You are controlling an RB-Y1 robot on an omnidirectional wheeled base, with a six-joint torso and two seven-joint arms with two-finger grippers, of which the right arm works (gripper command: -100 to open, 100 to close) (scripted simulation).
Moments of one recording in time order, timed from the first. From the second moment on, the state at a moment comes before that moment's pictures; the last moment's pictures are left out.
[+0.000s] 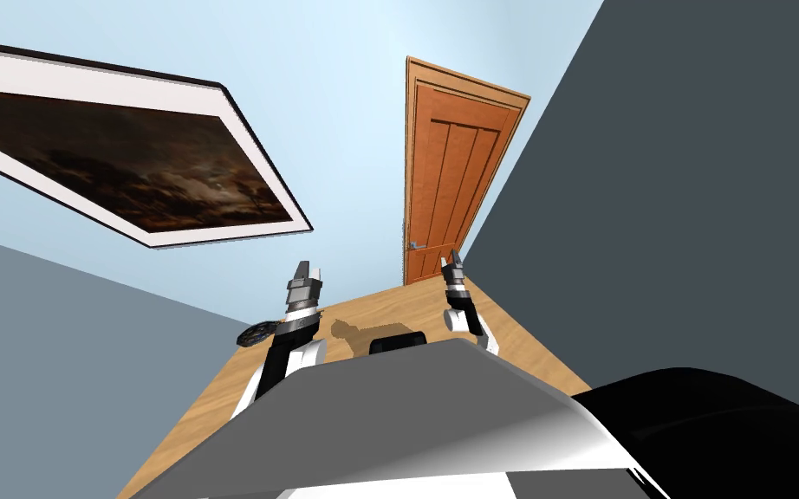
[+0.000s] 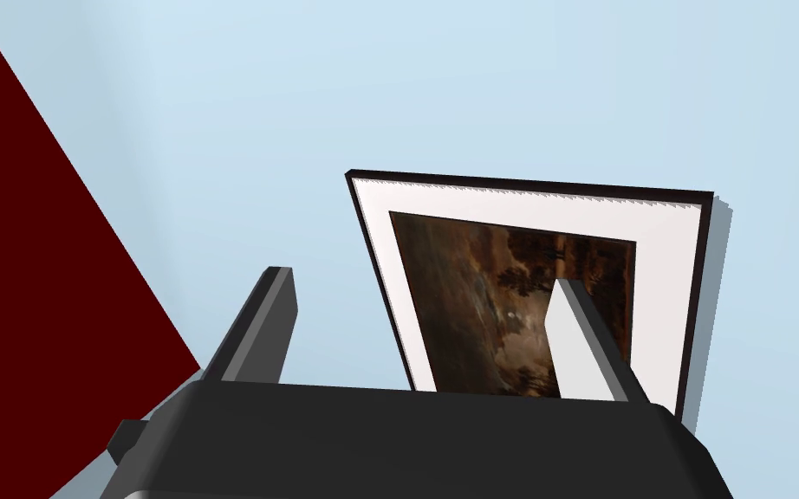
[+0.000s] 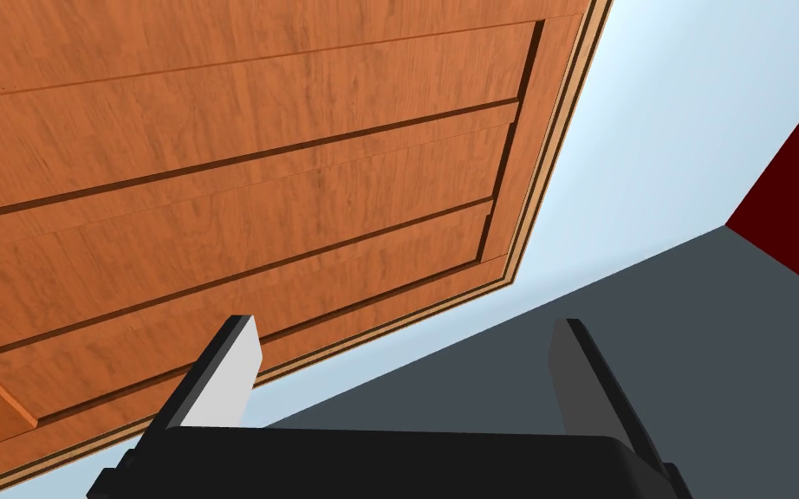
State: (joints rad) arm 0.39 -0.05 -0.03 -1.99 -0.09 -0.49 -0.04
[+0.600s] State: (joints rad) arm 0.33 -0.09 -0.02 -1.81 -0.09 -0.54 -0.07
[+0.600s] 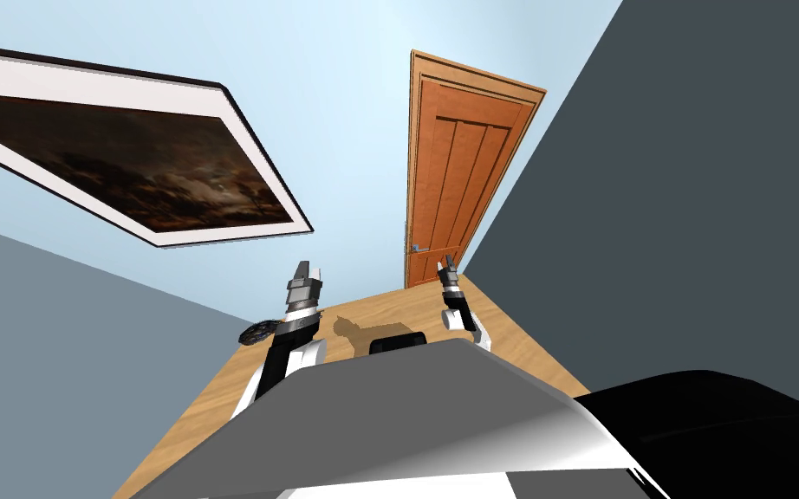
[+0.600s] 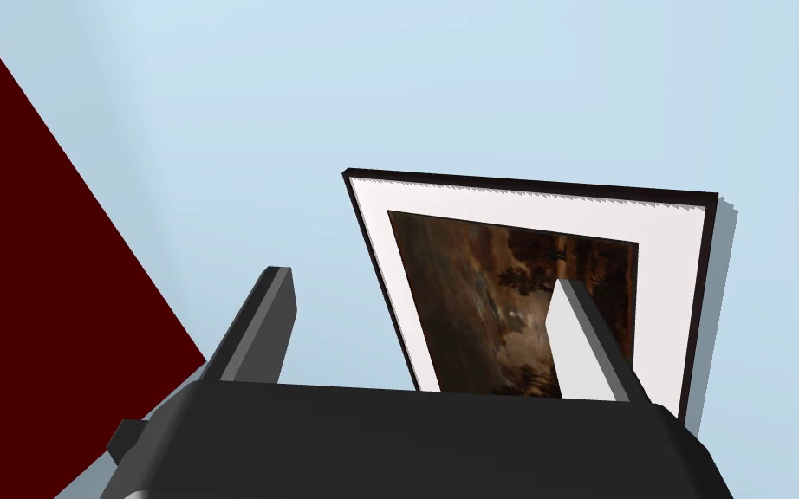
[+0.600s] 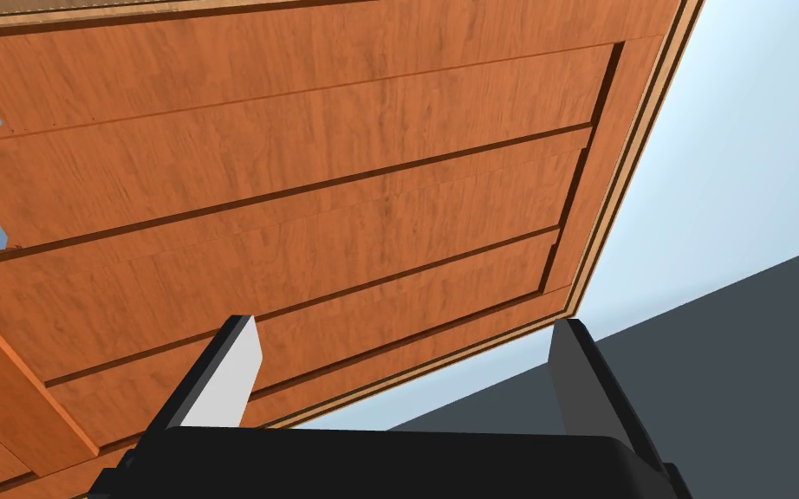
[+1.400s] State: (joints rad) arm 0.26 -0.11 -0.02 -1.61 -0.09 -0.58 -0.08
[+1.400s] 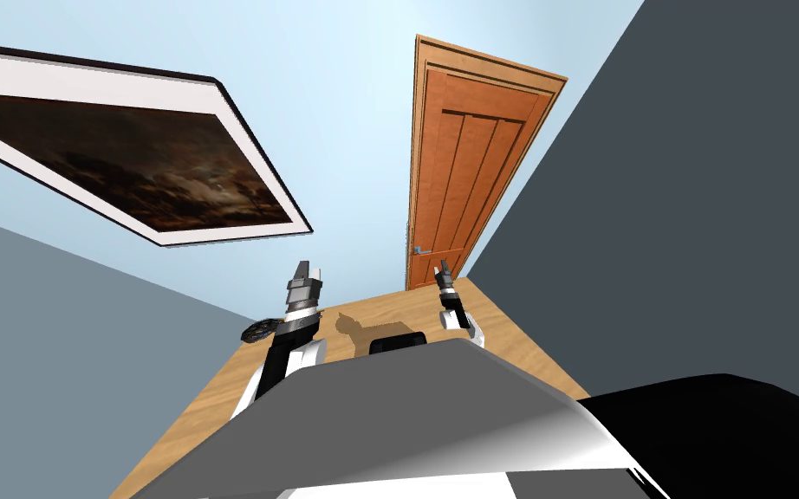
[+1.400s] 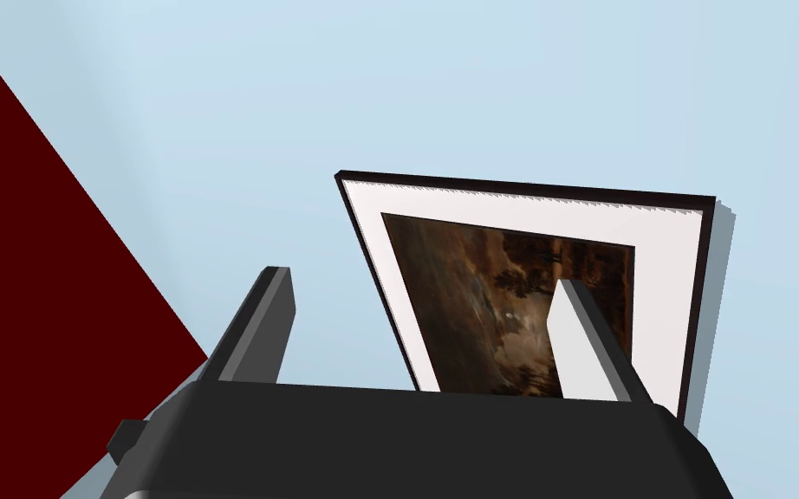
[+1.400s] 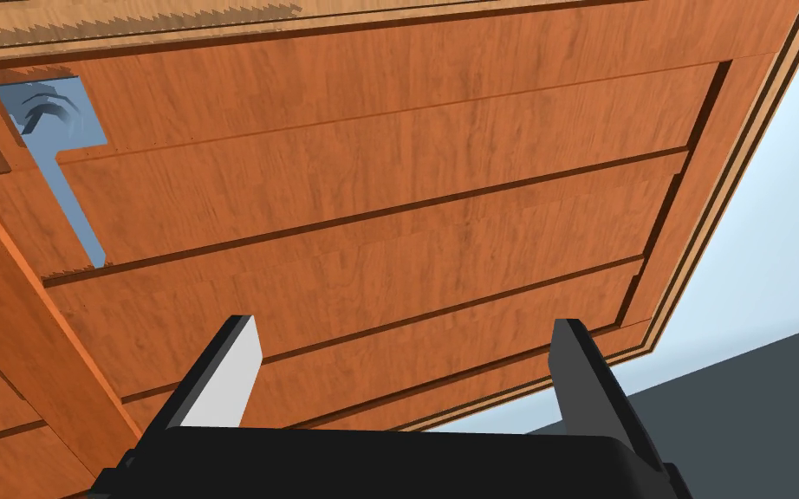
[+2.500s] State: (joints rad) arm 0.17 -0.15 0.00 -1.34 -0.10 -0.66 -0.11
